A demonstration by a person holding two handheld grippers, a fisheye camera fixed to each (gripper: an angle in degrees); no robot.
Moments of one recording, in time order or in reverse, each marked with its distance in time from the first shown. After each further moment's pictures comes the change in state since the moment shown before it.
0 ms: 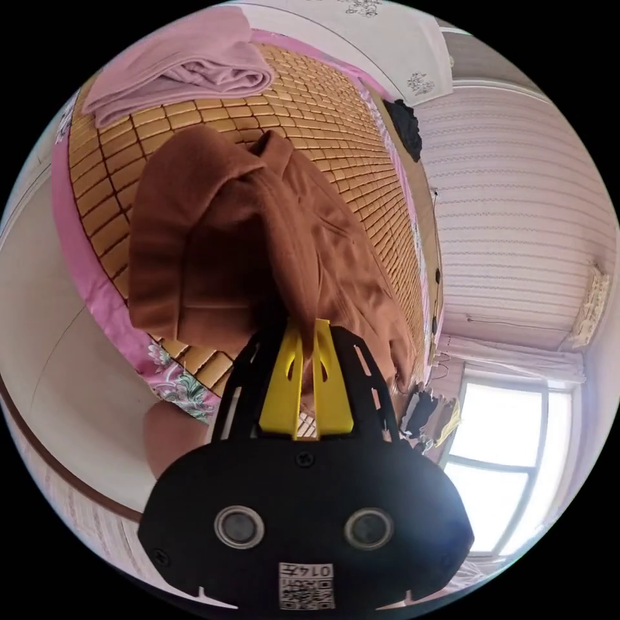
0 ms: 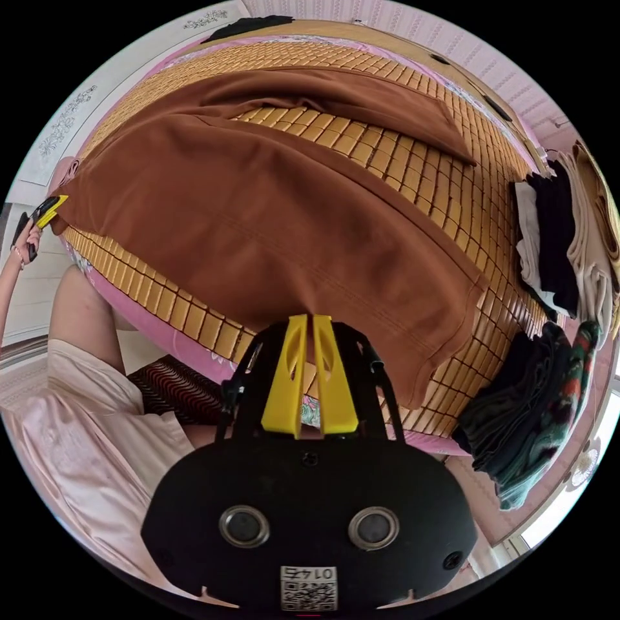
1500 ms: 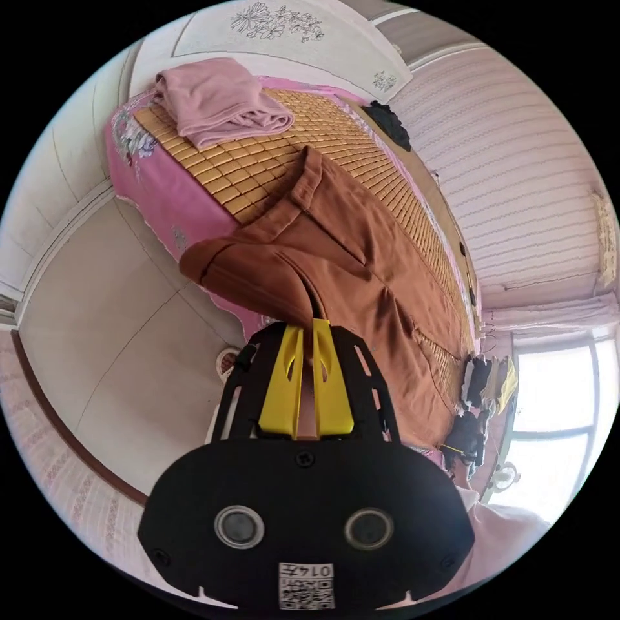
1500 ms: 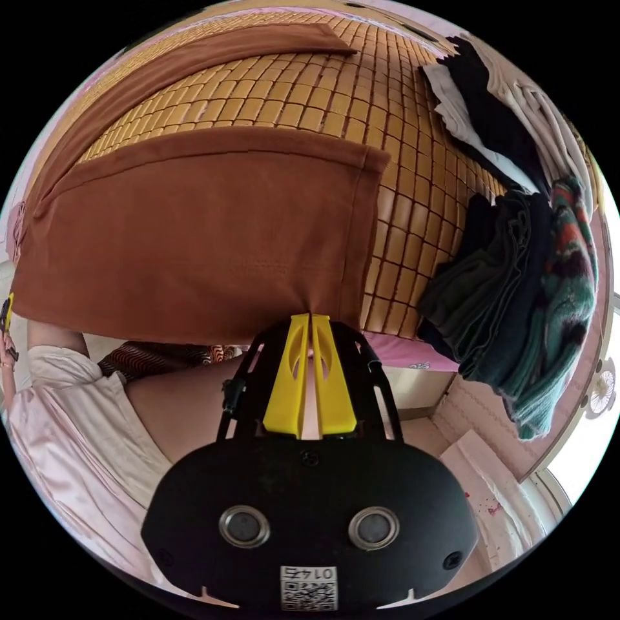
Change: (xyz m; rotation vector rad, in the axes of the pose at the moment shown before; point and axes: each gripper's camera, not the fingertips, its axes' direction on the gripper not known) left arm -0.058 0.118 -0.105 0.059 -0.229 0.068; right arm 0.097 0.066 0.139 -0.211 0.050 0.228
